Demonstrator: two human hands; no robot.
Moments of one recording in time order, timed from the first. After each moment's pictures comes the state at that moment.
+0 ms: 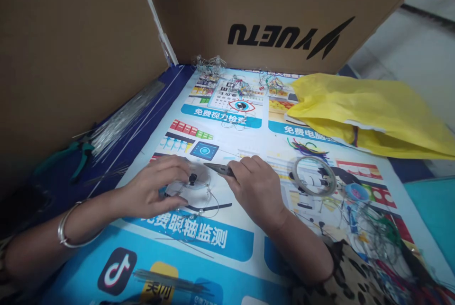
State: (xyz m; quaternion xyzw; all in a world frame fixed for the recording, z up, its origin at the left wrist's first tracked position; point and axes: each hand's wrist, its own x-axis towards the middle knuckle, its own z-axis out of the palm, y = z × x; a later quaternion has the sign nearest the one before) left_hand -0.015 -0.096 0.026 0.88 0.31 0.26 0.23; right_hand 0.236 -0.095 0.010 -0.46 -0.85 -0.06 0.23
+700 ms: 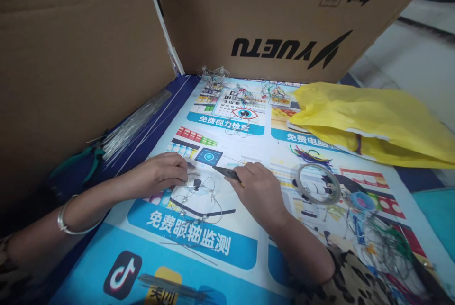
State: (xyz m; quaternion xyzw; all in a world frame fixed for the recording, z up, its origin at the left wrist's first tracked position) left_hand -0.038 -0.070 0.023 0.92 0.32 0.13 0.20; right_hand 0.240 -0.087 -0.006 -0.48 -0.85 -0.05 0.22
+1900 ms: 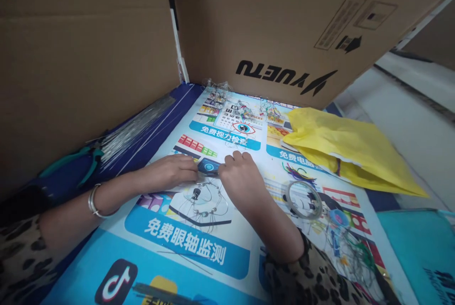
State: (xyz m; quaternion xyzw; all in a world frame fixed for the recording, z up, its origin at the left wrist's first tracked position) left_hand -0.027 -0.044 0.014 0.96 0.22 0.14 0.02; right_hand 0.196 -0.054 0.058 -0.39 -0.91 -0.16 -0.05
